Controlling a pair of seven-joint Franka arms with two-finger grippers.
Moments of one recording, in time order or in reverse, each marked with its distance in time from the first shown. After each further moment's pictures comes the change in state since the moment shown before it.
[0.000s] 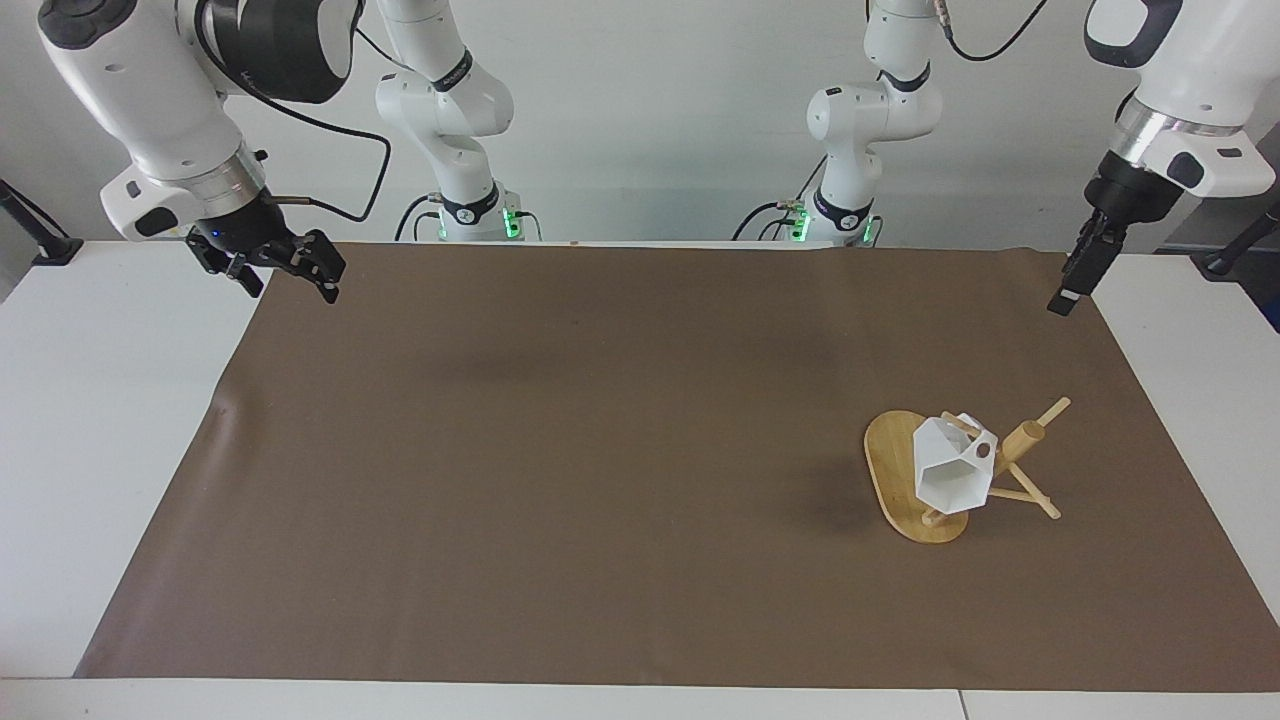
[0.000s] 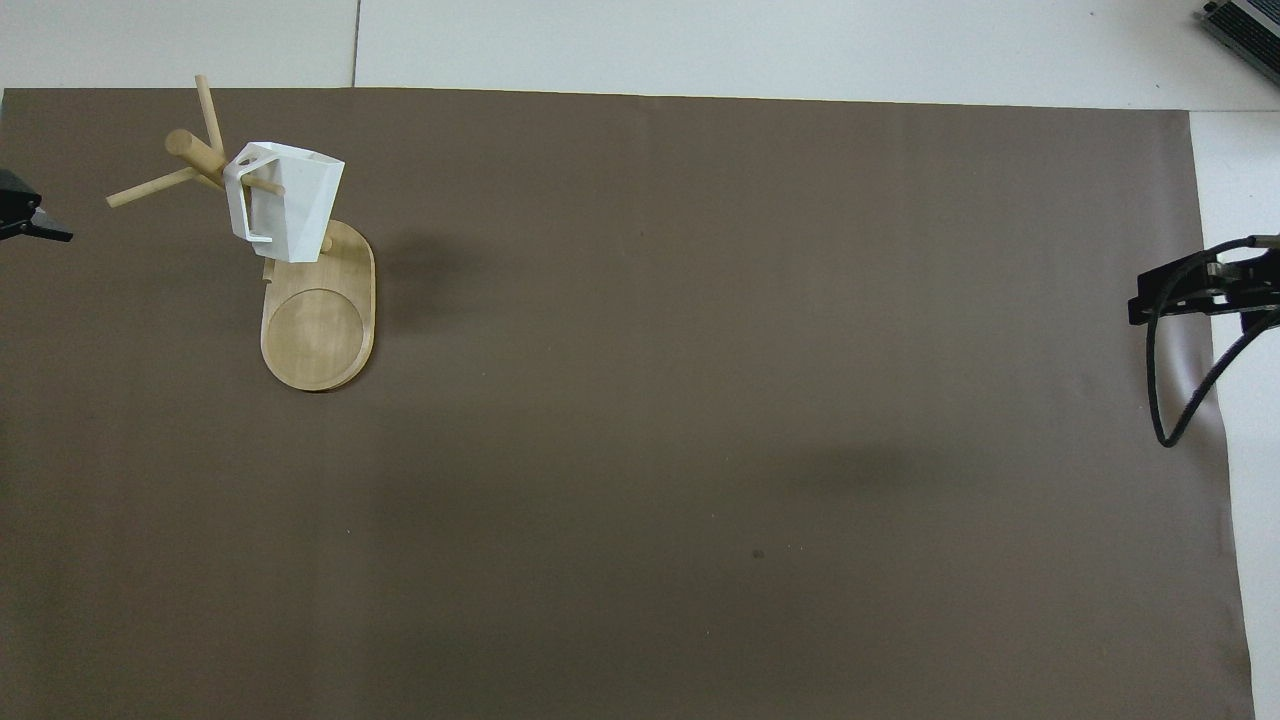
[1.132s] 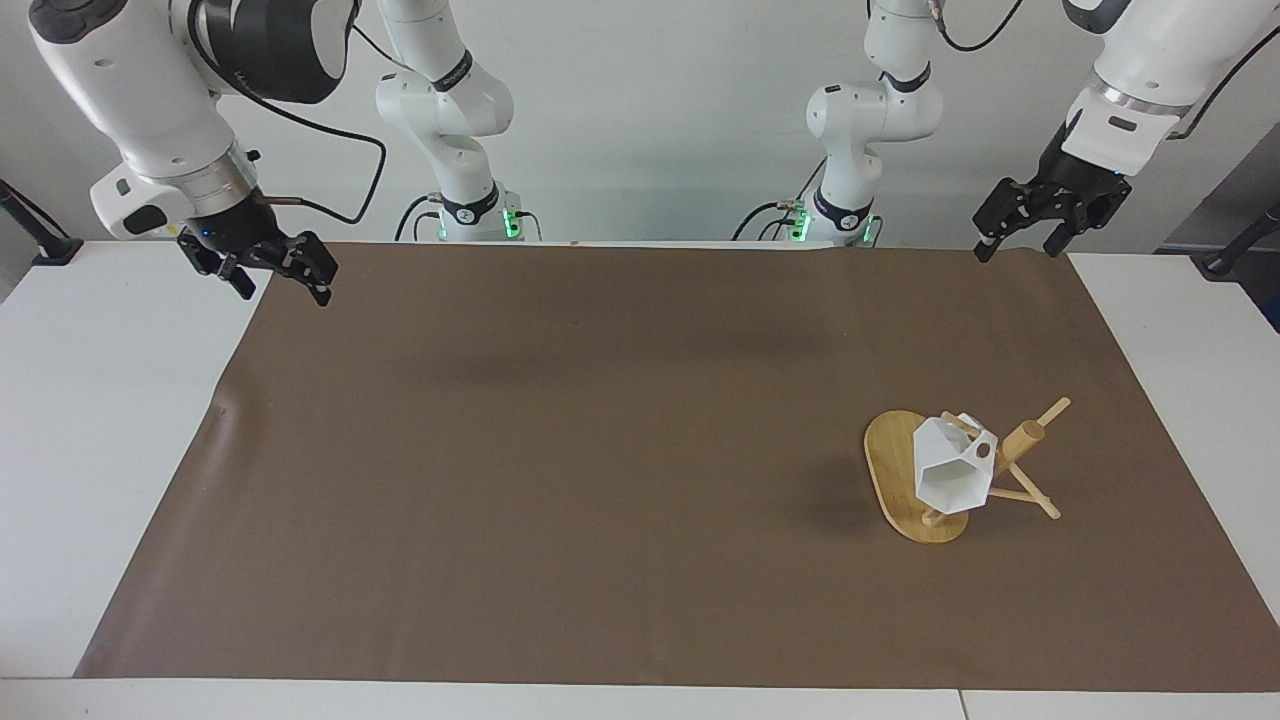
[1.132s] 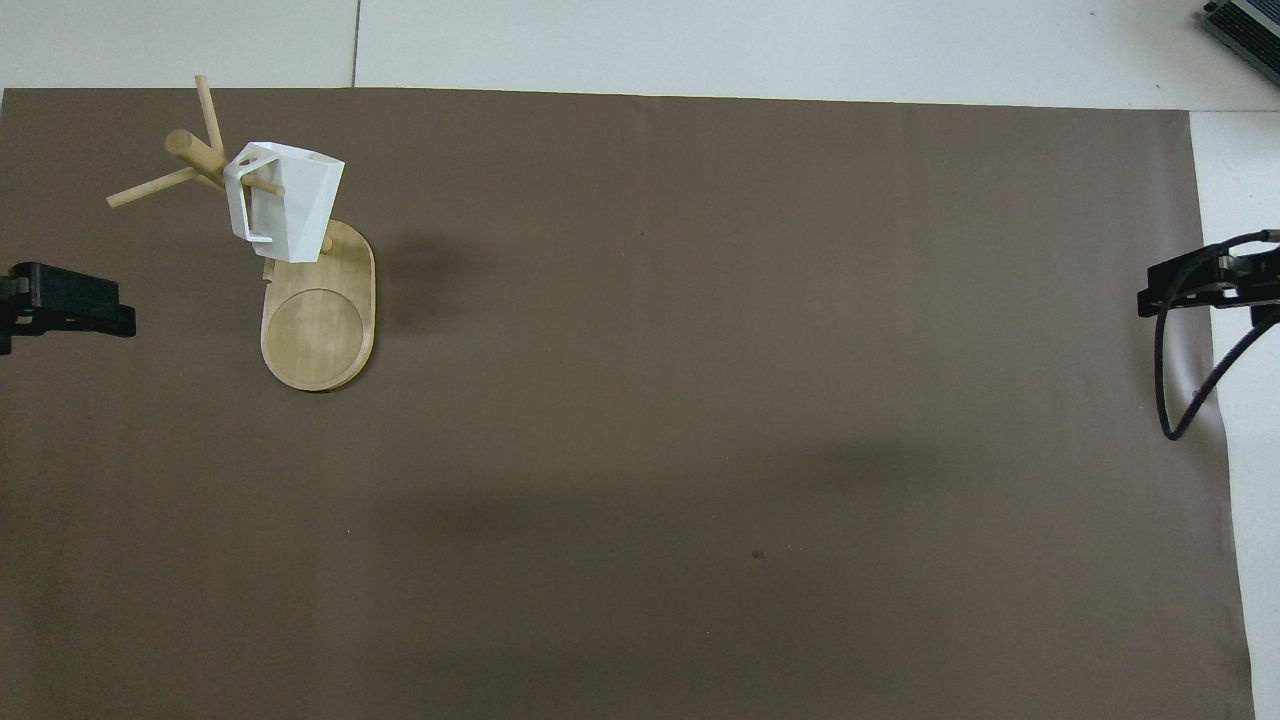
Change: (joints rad) left arm -0.077 -0.003 -0.004 0.059 -0.015 -0.193 0.608; right arm -0.001 0.000 -0.011 0.000 -0.001 0.025 0.000
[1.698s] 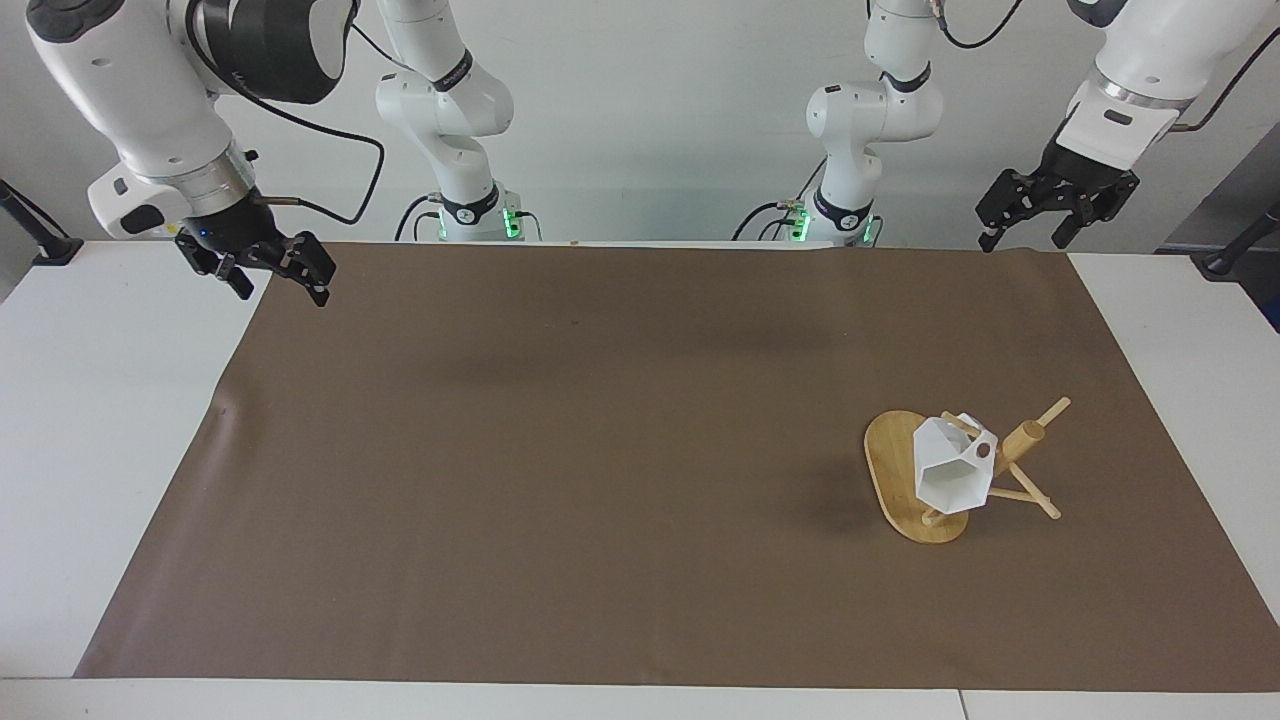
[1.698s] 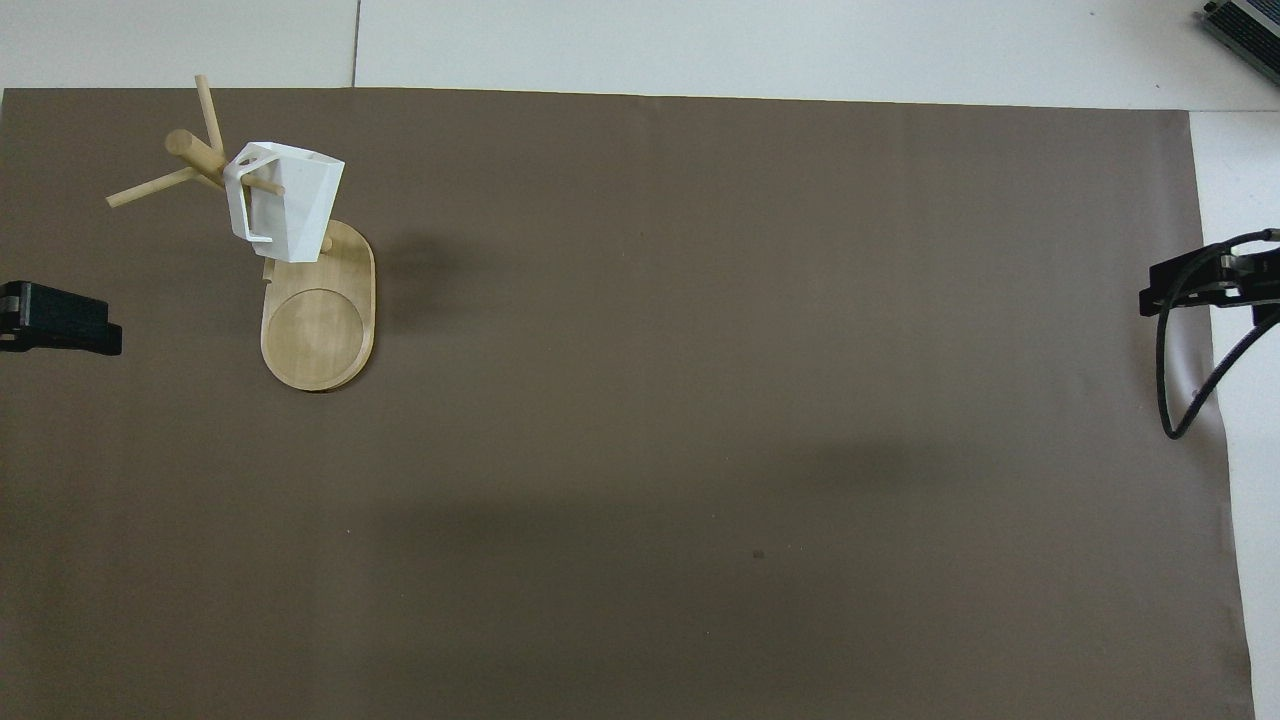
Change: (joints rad) left arm 0.000 0.001 -0.008 0.017 0.040 -0.051 0.024; right arm 0.000 0.000 -0.001 0.000 0.000 0.001 0.000
